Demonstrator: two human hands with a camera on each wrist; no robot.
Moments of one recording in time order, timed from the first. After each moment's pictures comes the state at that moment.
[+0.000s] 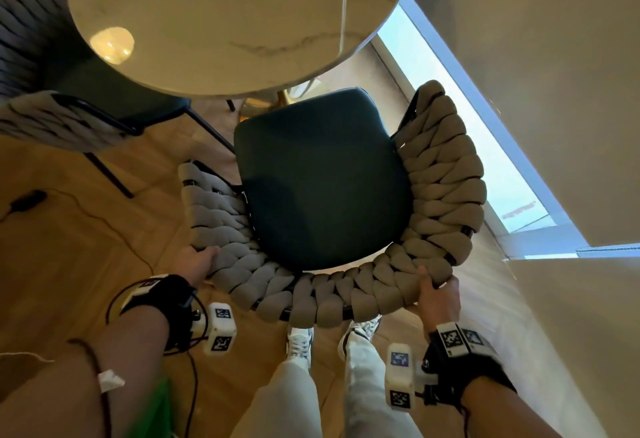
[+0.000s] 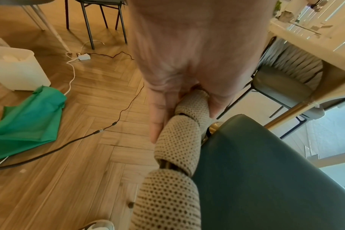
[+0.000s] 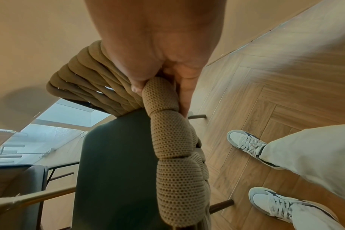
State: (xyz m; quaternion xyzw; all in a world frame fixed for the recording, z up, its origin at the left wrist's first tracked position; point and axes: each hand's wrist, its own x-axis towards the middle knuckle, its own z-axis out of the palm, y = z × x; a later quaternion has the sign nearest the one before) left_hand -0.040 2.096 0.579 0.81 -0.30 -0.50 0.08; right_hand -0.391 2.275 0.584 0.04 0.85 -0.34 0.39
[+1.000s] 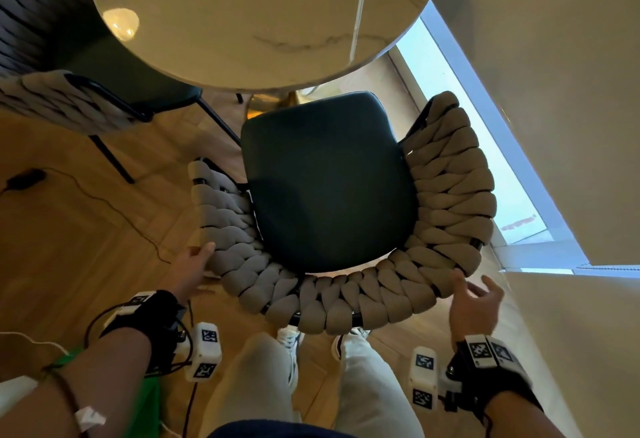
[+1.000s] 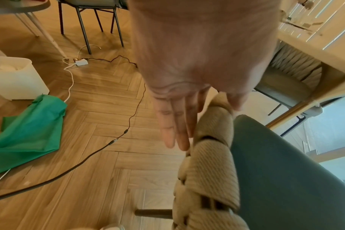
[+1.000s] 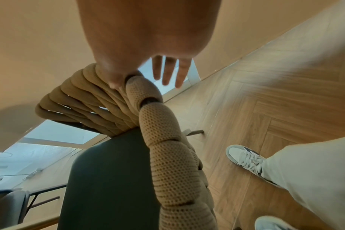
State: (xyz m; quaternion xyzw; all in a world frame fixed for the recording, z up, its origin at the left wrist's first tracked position) left_hand -0.012 2.116 0.594 0.78 -0.31 -0.54 0.08; right_hand -0.406 2.283 0.598 0.02 0.90 -0.34 0.28
